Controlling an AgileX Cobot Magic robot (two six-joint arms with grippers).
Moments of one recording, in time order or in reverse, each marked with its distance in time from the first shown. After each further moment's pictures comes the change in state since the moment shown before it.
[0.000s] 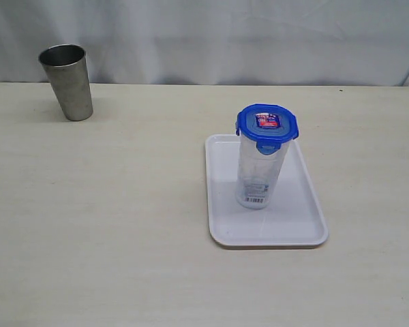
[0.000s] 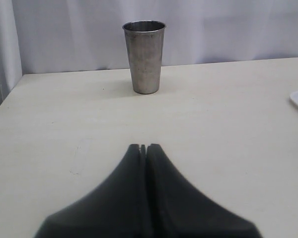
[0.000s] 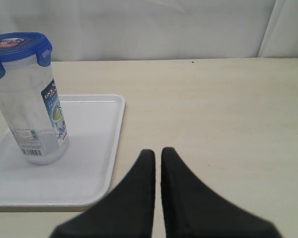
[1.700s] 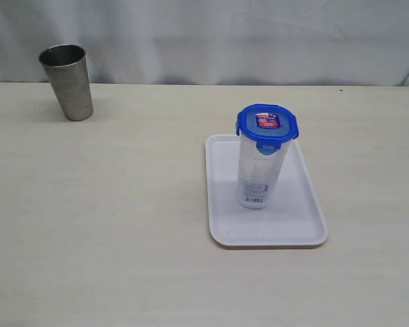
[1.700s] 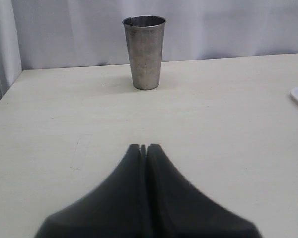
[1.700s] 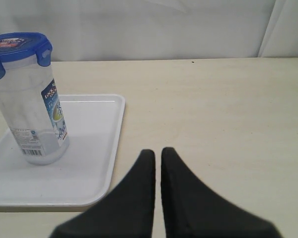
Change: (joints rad) left arm 0.000 0.000 0.000 0.000 0.015 0.000; right arm 0.000 0.000 0.000 0.000 0.000 0.000
